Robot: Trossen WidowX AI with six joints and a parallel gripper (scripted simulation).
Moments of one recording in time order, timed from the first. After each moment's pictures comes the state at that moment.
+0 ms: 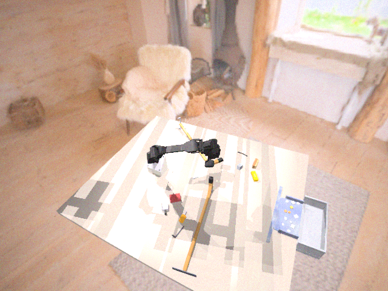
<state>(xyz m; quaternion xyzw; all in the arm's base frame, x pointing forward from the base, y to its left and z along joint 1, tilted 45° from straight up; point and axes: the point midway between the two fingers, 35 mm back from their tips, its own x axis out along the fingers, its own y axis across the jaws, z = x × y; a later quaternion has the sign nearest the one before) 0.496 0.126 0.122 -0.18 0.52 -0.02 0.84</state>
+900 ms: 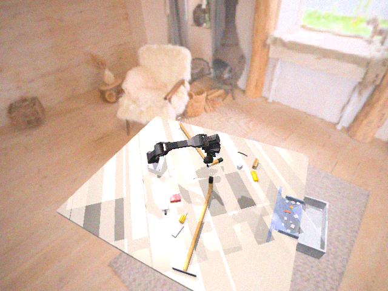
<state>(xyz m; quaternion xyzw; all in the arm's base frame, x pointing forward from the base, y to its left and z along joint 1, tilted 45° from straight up) 0.461 0.131 0.056 -0.24 0.59 -0.08 0.77</state>
